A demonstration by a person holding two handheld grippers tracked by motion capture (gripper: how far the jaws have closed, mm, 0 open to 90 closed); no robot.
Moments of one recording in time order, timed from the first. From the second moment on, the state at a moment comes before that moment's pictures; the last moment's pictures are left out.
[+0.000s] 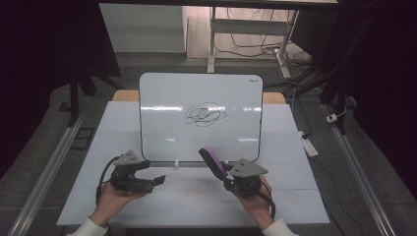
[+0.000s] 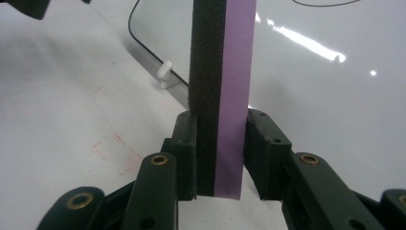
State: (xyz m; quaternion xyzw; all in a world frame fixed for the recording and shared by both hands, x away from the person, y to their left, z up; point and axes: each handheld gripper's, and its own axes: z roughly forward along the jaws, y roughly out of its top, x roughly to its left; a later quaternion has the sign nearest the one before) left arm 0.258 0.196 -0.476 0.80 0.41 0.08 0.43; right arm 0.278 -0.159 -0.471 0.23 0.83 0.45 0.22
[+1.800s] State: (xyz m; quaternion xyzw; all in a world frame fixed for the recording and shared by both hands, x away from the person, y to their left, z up) left arm 0.300 0.122 -0.450 0.82 0.35 -0.01 0.45; right arm 0.258 -0.123 -0.486 0.12 0.86 0.43 0.26
